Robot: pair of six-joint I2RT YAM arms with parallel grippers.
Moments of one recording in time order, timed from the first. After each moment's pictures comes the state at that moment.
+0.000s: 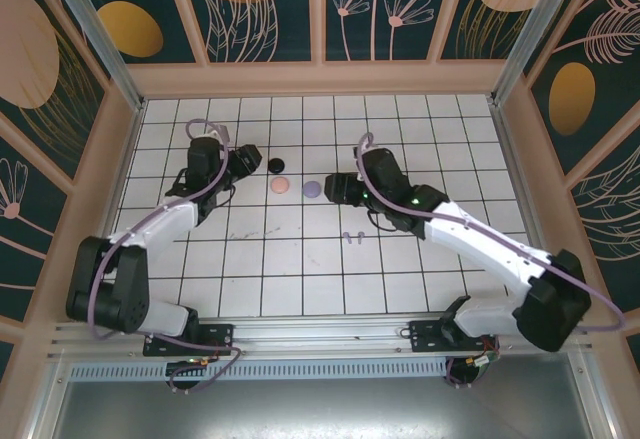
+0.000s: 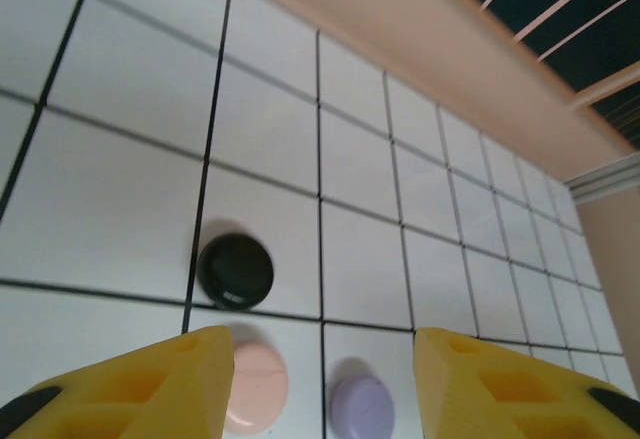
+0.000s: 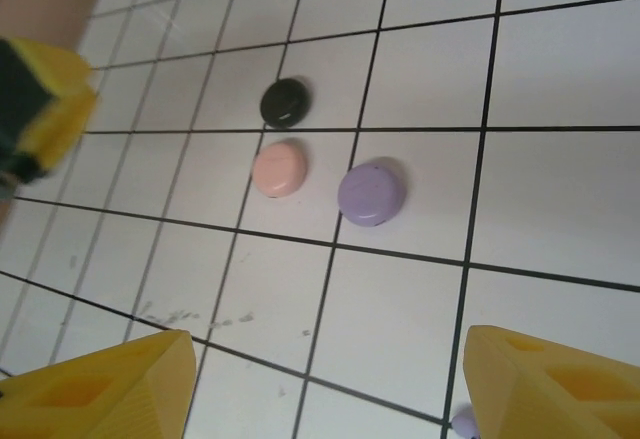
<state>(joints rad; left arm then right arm) -0.24 1.41 0.80 0.16 0.18 -0.69 0.78 1.31 1.02 -0.38 0.07 0.62</state>
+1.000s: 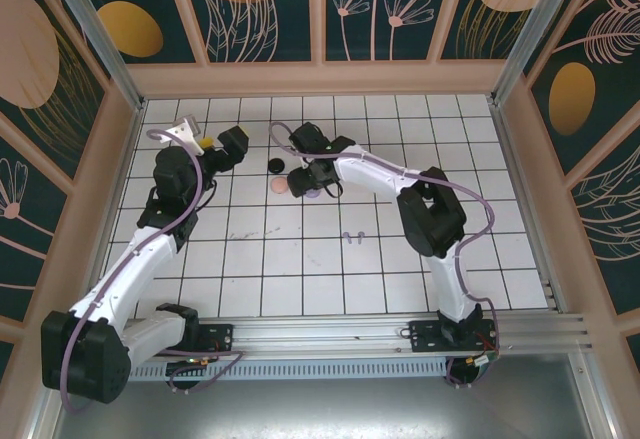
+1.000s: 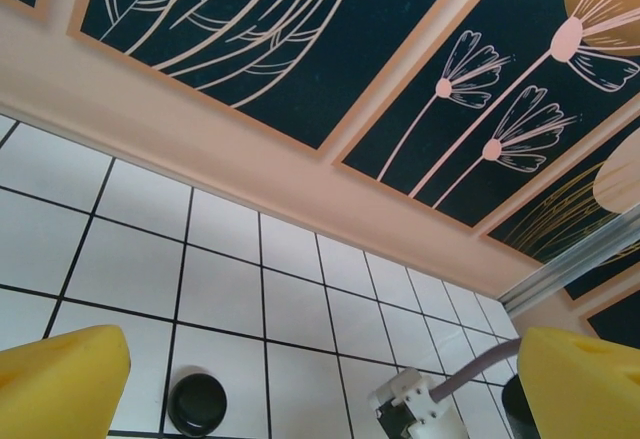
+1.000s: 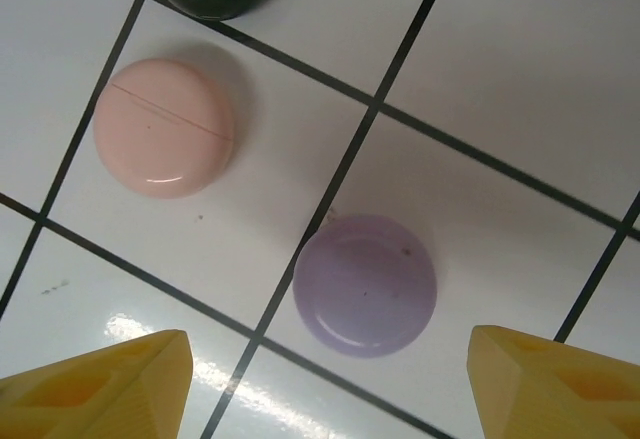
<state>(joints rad) -0.24 1.07 0.74 0.21 0.04 -0.64 0.76 2.13 1.73 -0.72 0.03 0.21</state>
